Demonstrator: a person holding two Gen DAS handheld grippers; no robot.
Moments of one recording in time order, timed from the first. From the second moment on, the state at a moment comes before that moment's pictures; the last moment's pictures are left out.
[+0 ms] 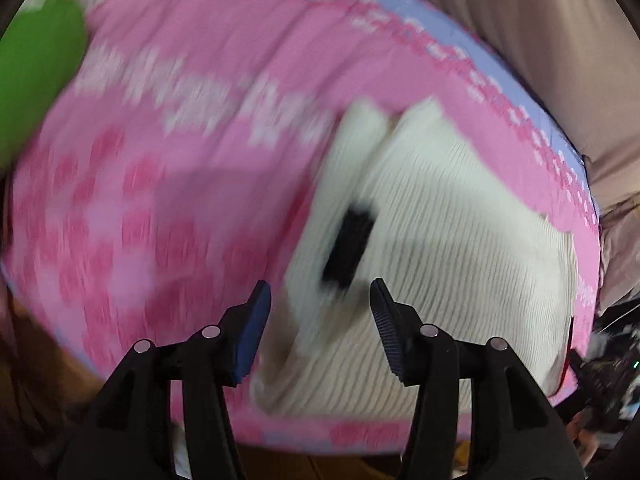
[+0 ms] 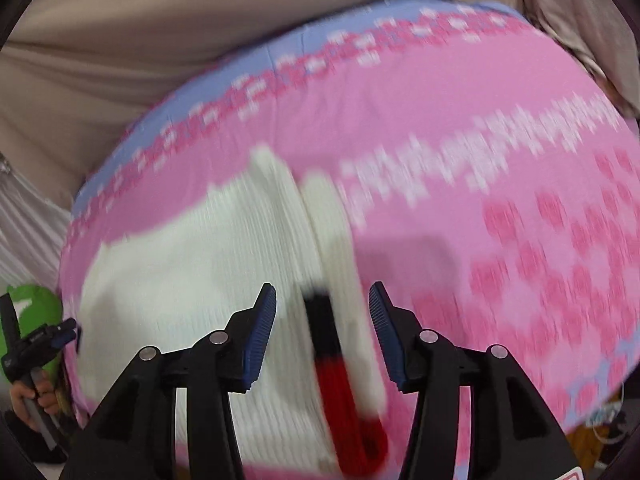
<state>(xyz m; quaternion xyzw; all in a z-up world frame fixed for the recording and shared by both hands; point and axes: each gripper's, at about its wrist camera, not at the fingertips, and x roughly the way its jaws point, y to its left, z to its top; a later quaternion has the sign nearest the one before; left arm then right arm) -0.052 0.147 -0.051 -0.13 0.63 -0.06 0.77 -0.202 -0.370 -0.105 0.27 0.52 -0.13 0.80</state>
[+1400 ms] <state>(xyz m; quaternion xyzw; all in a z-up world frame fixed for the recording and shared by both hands) 0.064 0.087 -0.065 -0.10 0.59 -0.07 0.80 -0.065 -0.393 -0.138 0.23 0.53 -0.12 0.81</state>
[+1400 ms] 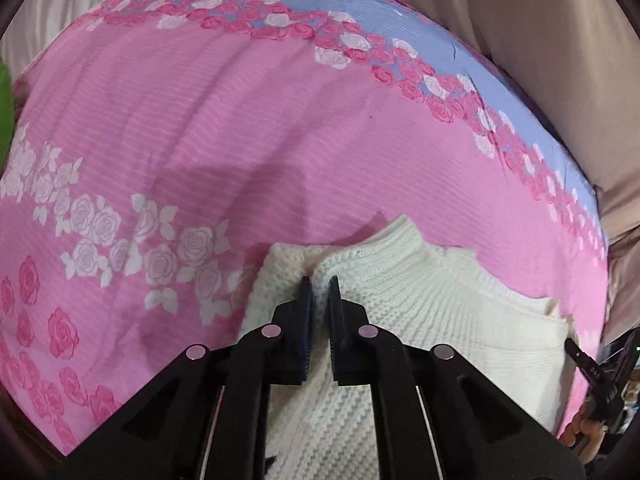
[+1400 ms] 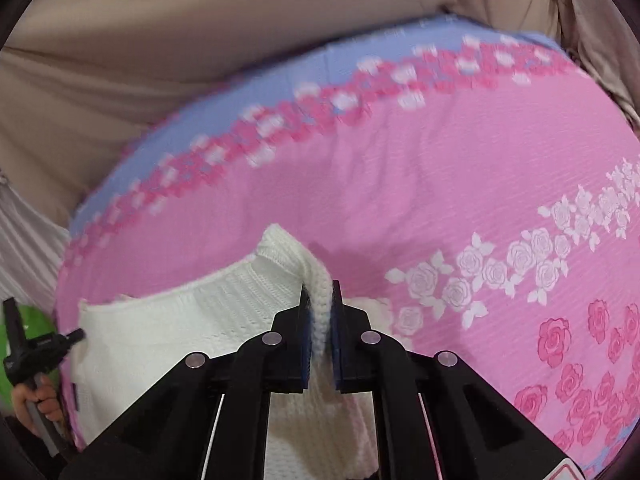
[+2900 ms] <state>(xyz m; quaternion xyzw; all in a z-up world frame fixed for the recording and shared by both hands) -0.117 -0.180 -0.029 0.11 0.58 -0.40 0.70 -0.145 -0.354 -0.094 0.36 0.50 -0.03 0.79</state>
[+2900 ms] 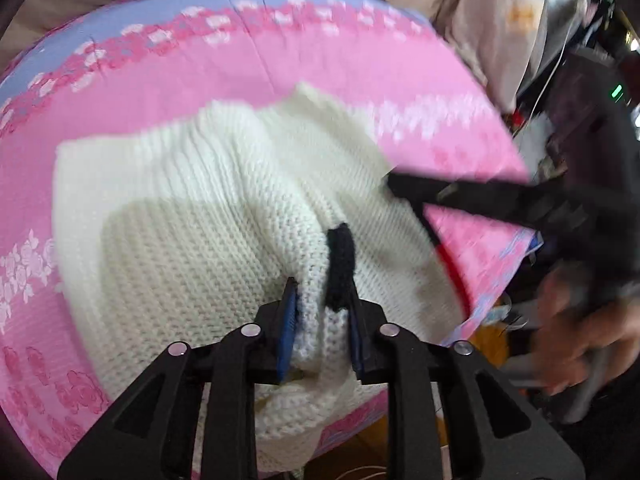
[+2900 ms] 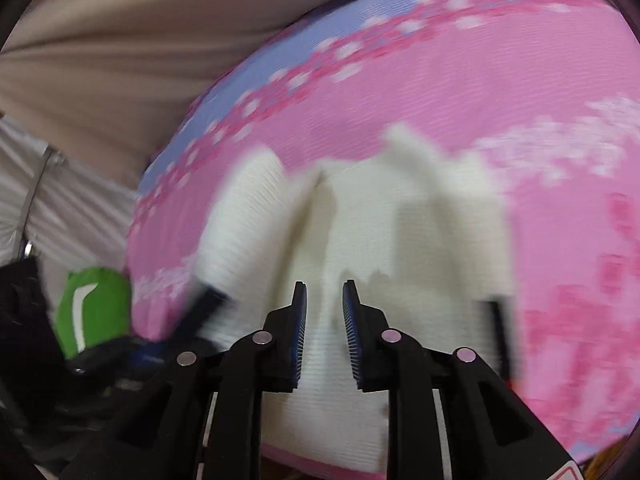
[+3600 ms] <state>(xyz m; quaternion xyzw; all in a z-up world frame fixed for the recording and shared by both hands) -0.164 -0.059 -0.062 0.14 0.60 -0.33 0.71 -0.100 -0.284 -0.129 0.36 0.58 0.04 0.73</state>
